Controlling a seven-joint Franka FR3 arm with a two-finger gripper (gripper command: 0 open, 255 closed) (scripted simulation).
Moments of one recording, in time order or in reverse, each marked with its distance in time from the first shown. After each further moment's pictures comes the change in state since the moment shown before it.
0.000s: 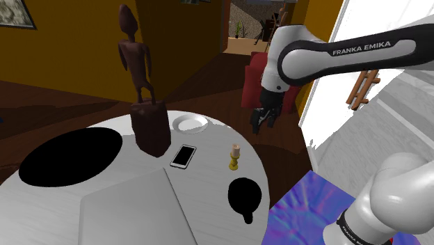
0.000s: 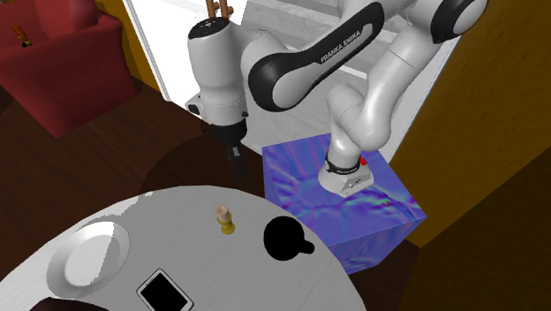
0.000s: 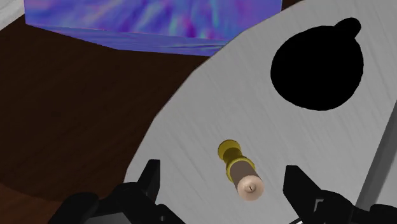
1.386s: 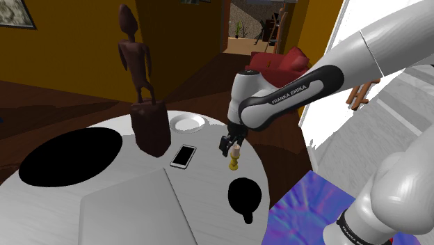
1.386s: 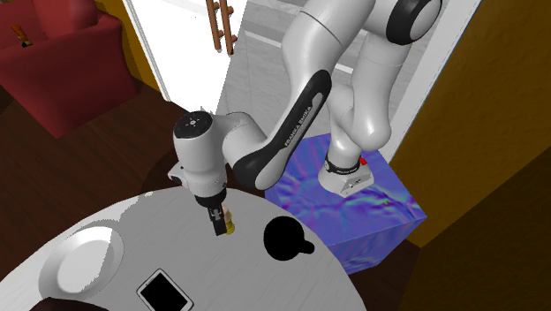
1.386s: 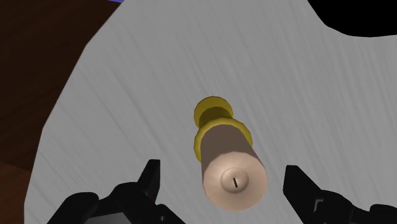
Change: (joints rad) arm 0.025 0.415 0.113 0.020 -0.077 0.461 0.072
